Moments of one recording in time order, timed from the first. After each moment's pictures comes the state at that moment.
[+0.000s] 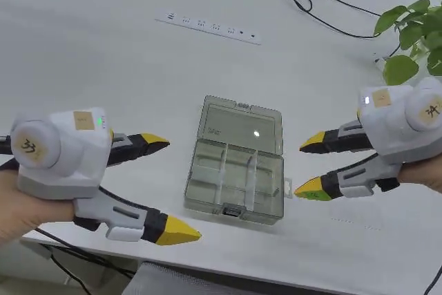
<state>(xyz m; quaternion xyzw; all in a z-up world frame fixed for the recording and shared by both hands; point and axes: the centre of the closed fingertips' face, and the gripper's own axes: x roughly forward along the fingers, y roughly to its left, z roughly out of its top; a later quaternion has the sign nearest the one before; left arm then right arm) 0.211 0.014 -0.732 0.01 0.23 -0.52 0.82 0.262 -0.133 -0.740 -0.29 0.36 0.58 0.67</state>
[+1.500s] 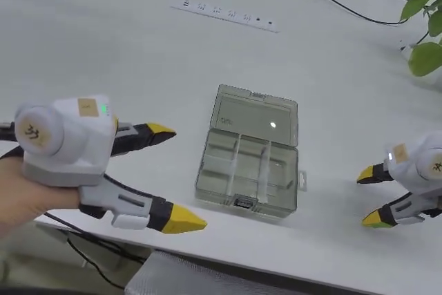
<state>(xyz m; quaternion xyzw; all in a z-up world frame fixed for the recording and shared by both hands) 0.212 0.019 -0.735 0.01 0.24 -0.51 0.82 0.267 -0.253 -0.848 -0.43 0.43 0.57 0.55</state>
